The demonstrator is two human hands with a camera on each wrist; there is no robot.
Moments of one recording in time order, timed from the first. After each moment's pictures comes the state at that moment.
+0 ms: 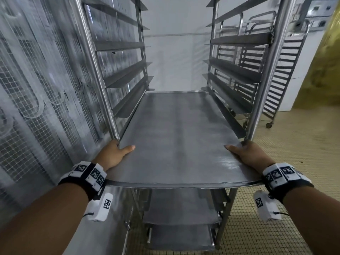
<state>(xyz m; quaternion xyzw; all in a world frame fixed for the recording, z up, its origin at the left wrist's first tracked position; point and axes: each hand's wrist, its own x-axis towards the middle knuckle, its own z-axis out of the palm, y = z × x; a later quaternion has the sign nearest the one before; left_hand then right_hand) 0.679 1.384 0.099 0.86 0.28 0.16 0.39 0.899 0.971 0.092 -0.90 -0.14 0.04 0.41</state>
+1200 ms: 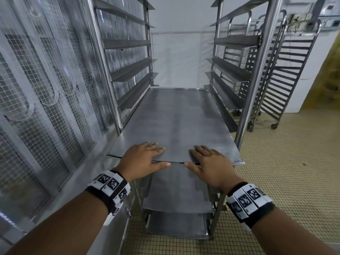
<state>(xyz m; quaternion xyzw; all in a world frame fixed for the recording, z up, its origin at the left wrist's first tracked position) 0.640 1.242 0.108 0.99 0.10 0.04 0.01 0.766 1.002 0.093 -0.88 -0.45 -0.11 0.06</state>
